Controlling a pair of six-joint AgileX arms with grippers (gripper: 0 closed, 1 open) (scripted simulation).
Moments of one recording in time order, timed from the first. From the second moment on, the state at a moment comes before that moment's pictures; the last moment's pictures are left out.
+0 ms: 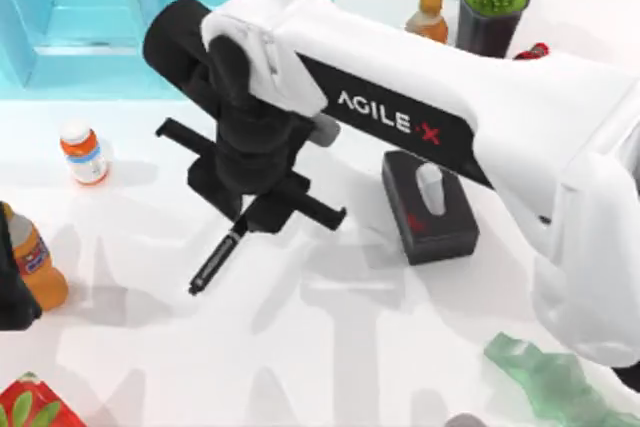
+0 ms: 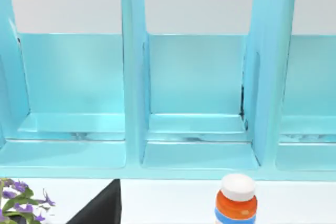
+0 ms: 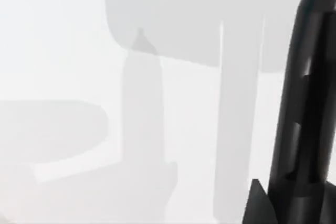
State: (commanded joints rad) left arm 0.00 0.00 0.00 0.00 0.00 0.00; right arm 0.85 2.52 2.32 -1.21 -0.02 1.38
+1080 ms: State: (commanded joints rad) left arm 0.00 0.00 0.00 0.00 0.00 0.00; right arm 0.71 2.58 2.65 -1.56 0.00 1.28
